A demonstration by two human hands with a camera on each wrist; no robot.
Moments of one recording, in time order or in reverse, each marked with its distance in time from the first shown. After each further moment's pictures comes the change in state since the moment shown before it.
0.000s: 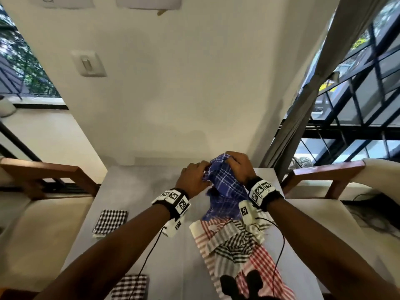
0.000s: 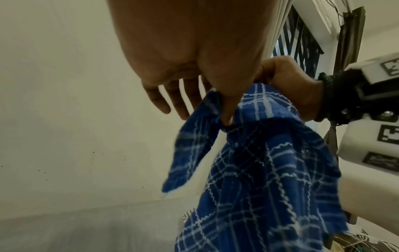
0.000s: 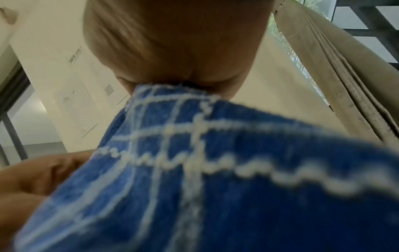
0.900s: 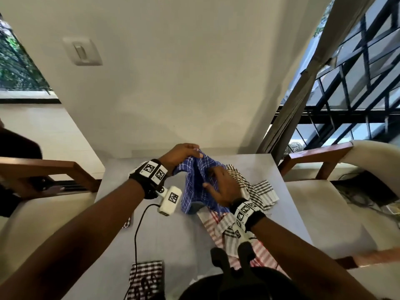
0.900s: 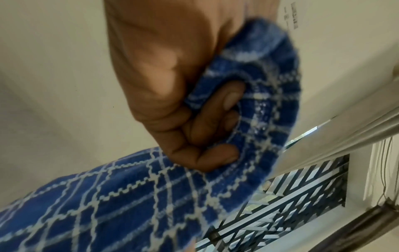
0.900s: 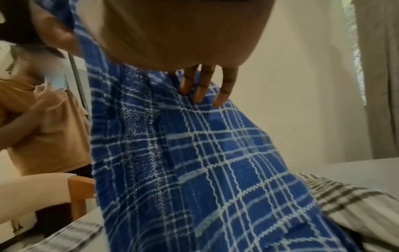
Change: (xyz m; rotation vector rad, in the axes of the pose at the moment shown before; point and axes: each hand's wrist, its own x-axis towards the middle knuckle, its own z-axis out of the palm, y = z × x) left_hand -0.028 -0.023 -0.097 -1.091 -0.221 -0.412; right_hand -0.087 0.001 0.111 -0.399 0.033 -0.076
